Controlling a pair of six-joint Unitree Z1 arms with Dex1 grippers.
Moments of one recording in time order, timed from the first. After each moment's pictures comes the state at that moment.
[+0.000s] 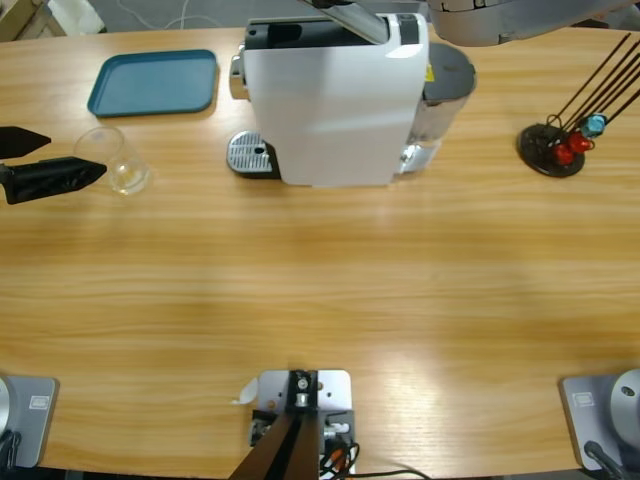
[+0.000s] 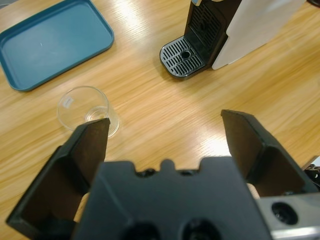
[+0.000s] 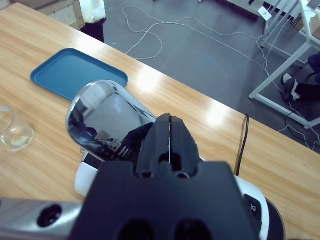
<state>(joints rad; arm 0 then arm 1) -0.71 1.10 -0.72 0.31 0.11 -0.16 1.02 1.84 -1.45 0.17 -0.57 0.11</state>
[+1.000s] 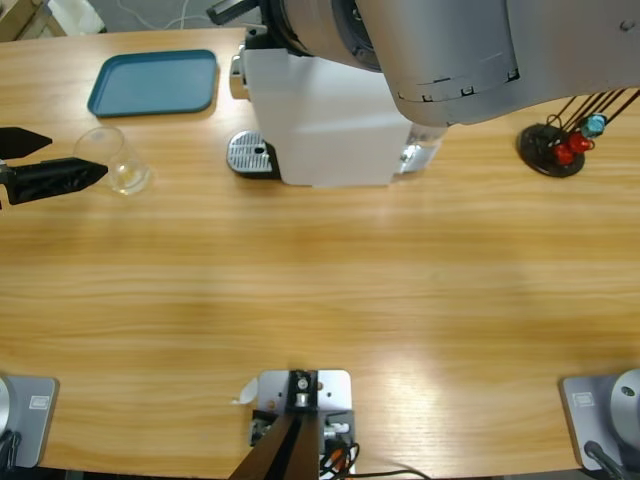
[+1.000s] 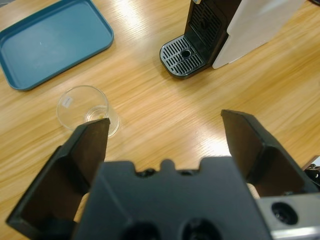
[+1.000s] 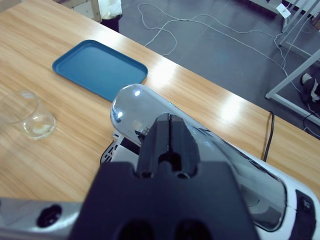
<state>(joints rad) -0.72 1.10 -0.72 0.31 0.11 -0.16 1.07 1.86 -1.39 0.10 -0.54 0.14</state>
